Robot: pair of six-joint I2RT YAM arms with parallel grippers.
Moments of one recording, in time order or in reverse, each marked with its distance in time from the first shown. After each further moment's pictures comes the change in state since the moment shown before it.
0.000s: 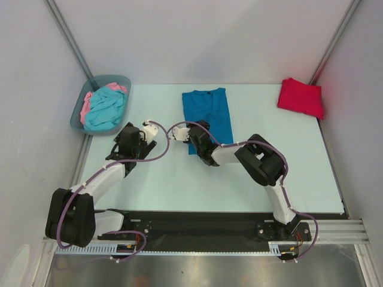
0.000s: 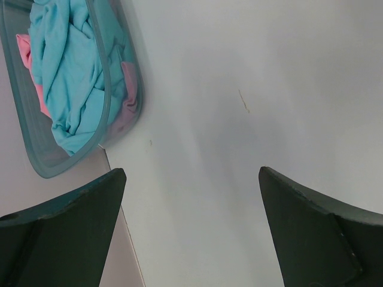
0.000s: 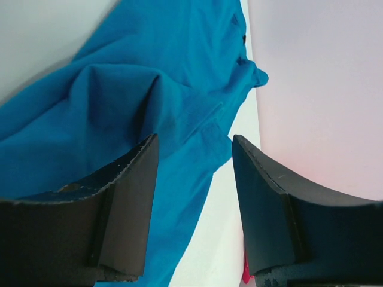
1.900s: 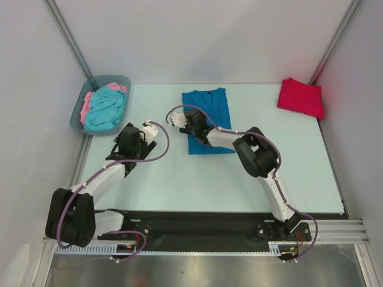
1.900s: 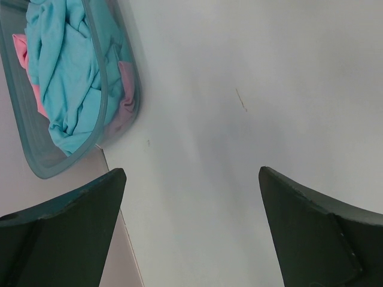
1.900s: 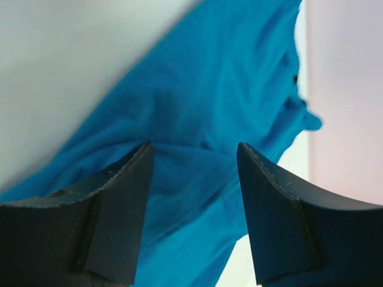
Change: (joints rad) left arm 0.000 0.001 -0.003 -0.001 0.005 0.000; right arm -0.074 0.171 0.374 -0.360 -0.157 0.133
